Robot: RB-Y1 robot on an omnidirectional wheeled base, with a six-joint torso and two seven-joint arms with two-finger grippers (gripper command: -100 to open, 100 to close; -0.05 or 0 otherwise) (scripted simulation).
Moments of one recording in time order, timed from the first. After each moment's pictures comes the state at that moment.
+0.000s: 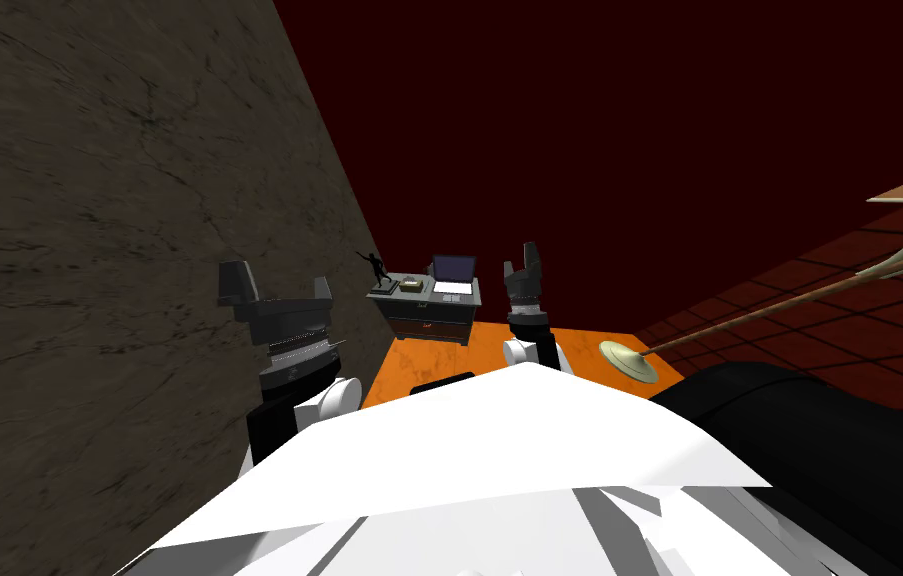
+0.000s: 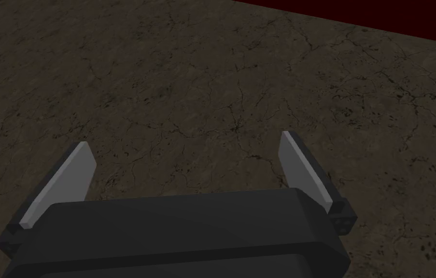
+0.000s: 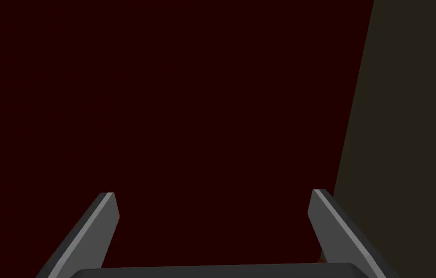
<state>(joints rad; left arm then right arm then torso) 0.48 -0.01 -0.06 -2.38 0.04 -0.44 0.03 0.50 0.04 0.04 -2.39 0.11 -0.39 0.05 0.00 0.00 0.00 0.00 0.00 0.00</state>
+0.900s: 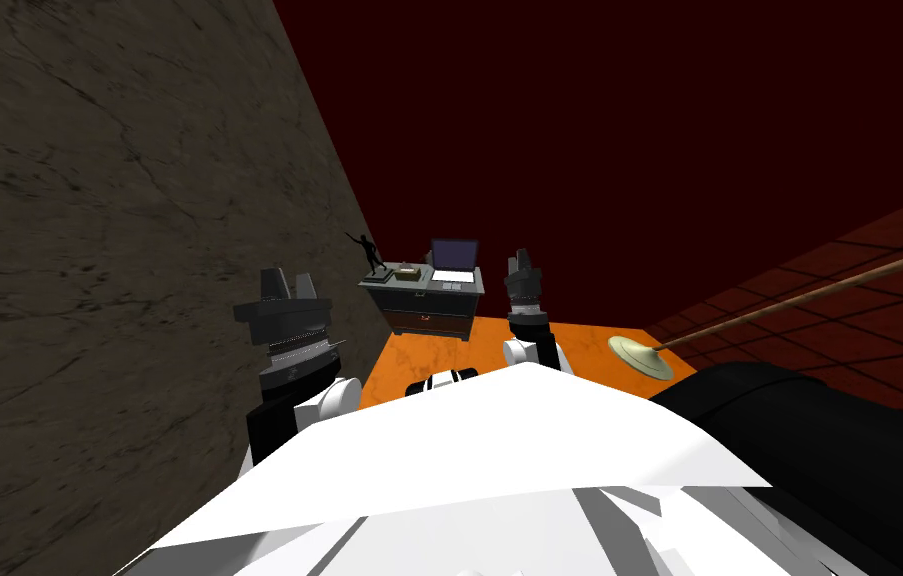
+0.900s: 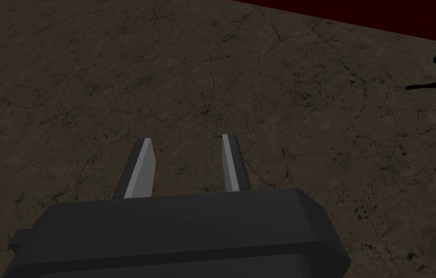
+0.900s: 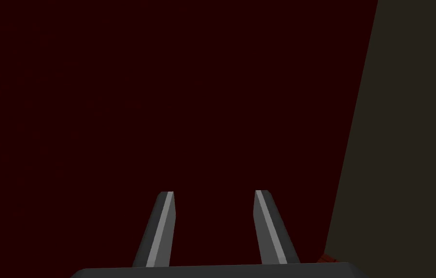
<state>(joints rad) 0.48 -0.01 -0.06 -2.38 0.04 -0.44 0.03 0.50 0.04 0.04 -2.39 0.11 -0.39 0.05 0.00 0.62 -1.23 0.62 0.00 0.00</state>
